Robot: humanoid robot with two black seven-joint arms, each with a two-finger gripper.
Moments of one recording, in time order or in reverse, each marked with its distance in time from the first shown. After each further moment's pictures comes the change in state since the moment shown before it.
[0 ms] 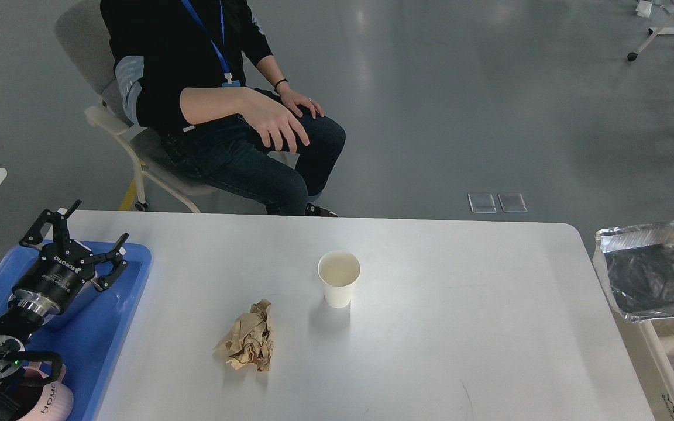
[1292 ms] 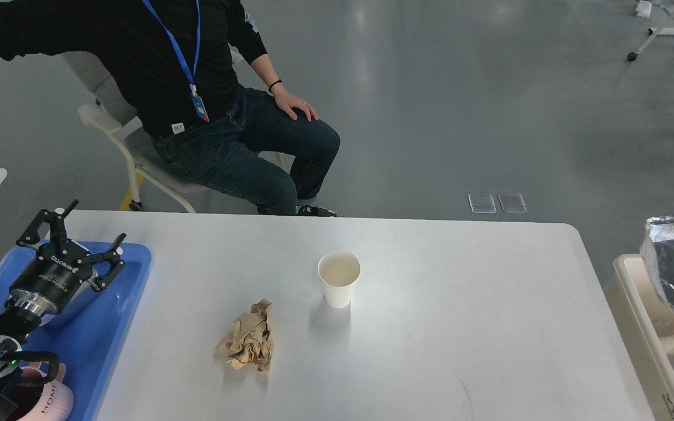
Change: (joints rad) left arm 0.000 0.007 0.001 0.001 0.000 0.001 0.000; right arm 0.030 -0.107 0.000 0.004 -0.015 0.000 0.039
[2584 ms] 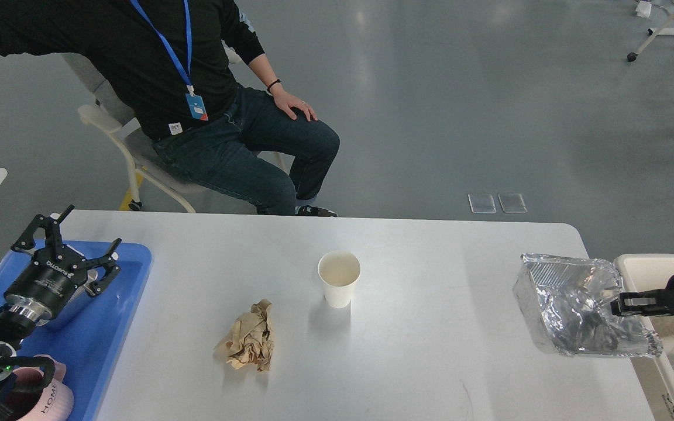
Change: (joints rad) left arm 0.017 0.013 -0.002 0.000 0.000 0.002 0.000; right arm 0.327 -0.133 0.020 0.902 0.091 0.232 -0.351
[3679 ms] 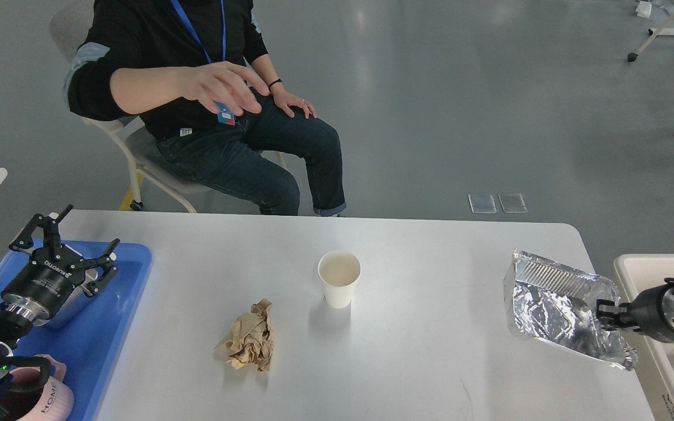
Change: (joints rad) left arm -0.001 0.005 0.000 0.000 0.017 0.000 0.001; right arm -0.091 0.102 0.000 0.005 0.267 -0.113 -0.256
